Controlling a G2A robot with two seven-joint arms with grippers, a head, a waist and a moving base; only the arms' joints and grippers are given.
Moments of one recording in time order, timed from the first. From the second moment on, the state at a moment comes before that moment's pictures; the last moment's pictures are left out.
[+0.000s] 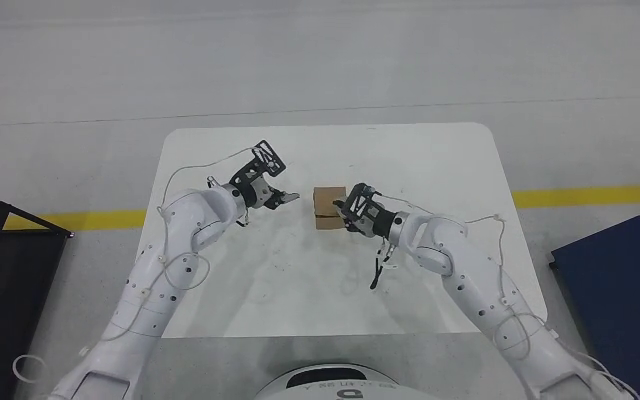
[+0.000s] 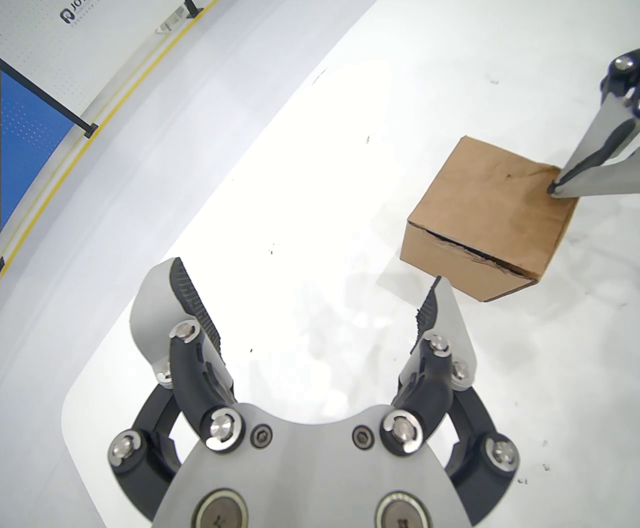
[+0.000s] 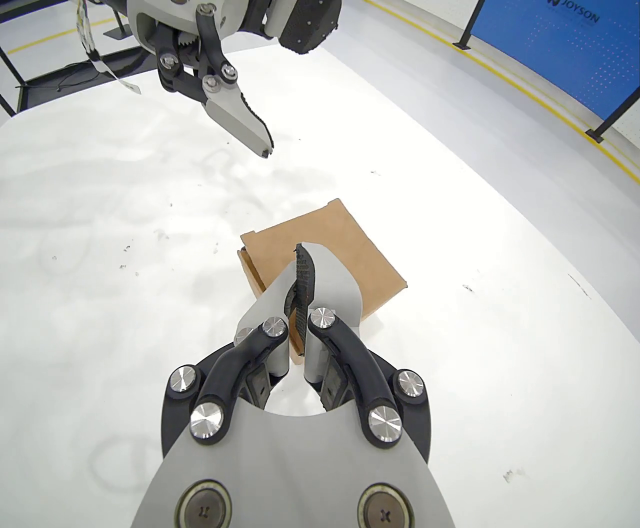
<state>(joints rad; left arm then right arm) 1.19 -1.16 -1.16 -1.56 1.39 -0.53 -0.43 -1.28 -1.11 1.03 -1.59 -1.22 -0.53 0.21</state>
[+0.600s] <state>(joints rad) 1.19 -1.16 -1.21 -1.56 1.35 -0.46 -0.44 -1.12 -1.17 0.88 -1.50 -1.17 -0.55 0.33</state>
